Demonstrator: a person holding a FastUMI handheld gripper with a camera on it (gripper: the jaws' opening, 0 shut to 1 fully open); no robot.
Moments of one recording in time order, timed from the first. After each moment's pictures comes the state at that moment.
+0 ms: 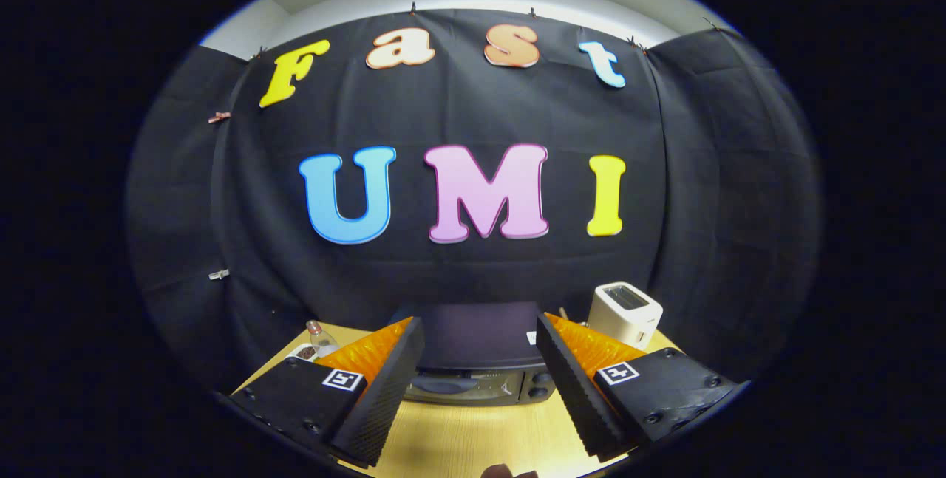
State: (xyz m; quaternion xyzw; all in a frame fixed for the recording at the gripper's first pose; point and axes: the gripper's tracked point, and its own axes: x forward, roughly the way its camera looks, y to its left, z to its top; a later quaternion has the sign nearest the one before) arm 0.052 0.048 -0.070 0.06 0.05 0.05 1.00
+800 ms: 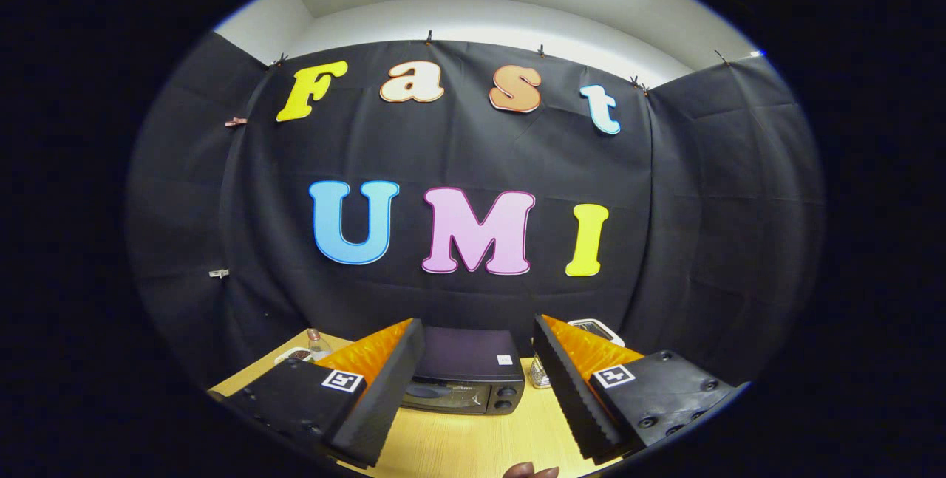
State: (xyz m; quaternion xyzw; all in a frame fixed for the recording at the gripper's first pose) arm -0.006 0.029 -0.029 0.03 0.03 0.05 1.00
